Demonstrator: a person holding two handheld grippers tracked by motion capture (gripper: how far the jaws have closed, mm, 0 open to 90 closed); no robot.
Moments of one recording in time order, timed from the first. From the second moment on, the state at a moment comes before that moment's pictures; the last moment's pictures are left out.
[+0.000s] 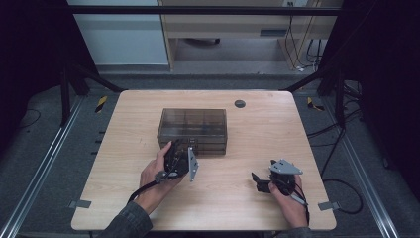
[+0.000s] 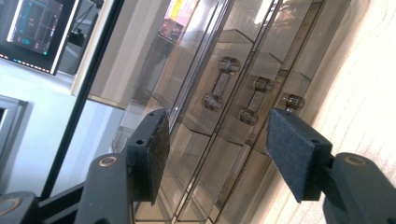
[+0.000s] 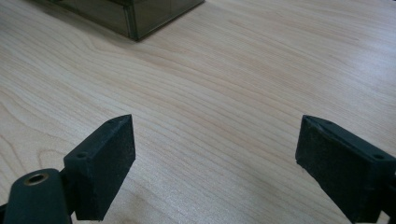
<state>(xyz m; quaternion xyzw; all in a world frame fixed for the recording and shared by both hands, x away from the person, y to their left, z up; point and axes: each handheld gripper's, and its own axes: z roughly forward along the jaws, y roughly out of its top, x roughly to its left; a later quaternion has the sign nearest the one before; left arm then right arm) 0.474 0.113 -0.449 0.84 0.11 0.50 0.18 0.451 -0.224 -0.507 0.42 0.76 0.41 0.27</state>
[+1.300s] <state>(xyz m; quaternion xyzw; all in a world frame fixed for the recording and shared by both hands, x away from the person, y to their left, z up) 0.471 0.087 -0.472 0.79 0.05 0.60 0.12 0.452 -0.224 -0.507 0.41 0.77 0.41 0.28</state>
